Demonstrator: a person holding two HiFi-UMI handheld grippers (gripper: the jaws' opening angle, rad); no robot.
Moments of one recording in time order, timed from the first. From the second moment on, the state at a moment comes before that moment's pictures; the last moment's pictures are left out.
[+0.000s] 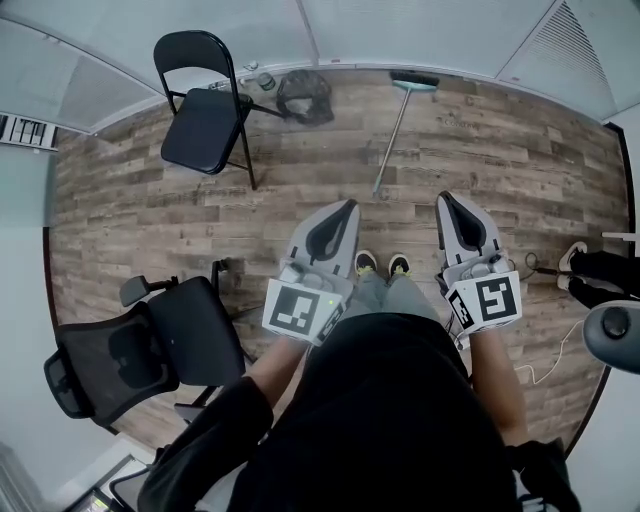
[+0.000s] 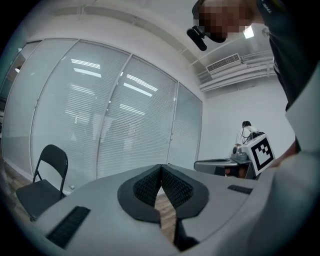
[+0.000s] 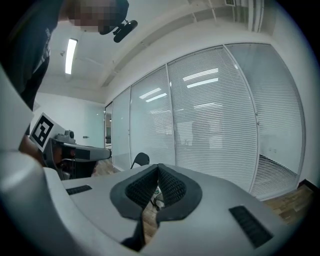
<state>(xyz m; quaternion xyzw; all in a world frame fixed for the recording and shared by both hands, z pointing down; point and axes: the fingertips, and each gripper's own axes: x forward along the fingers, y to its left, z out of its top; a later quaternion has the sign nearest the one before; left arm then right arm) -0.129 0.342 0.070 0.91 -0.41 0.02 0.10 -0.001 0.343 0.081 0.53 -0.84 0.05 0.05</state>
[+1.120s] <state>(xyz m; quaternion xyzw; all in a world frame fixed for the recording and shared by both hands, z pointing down) -0.067 0.167 0.074 0.90 -0.43 0.05 0.09 0.076 0.170 0.110 0.53 -0.84 0.08 0.03</state>
